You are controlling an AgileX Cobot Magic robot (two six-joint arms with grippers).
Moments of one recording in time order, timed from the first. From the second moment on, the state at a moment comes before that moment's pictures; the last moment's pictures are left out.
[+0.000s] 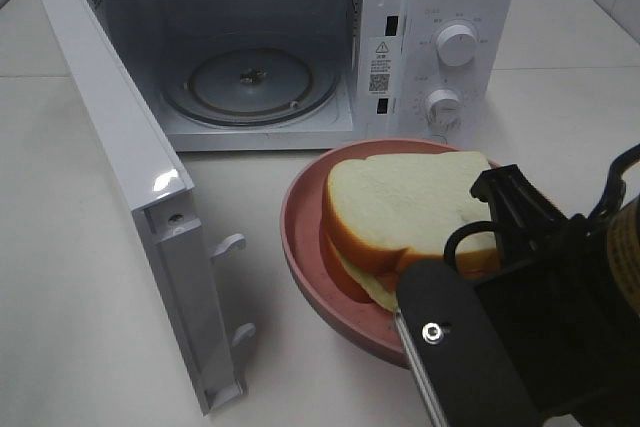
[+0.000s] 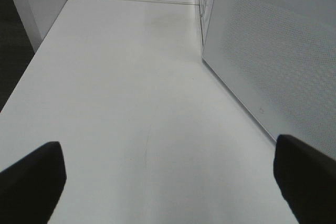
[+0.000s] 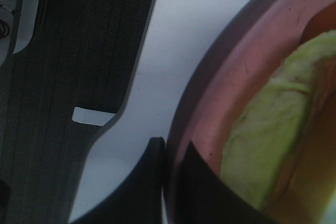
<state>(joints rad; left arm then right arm) 0.02 0.00 -0.50 -0.05 1.04 -0.03 1.16 1.21 -0.77 -0.26 0.98 -0.58</state>
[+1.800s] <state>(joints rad) 0.02 0.00 -0.50 -0.05 1.04 -0.03 0.79 1.35 -0.78 -0.17 0.70 -1.38</state>
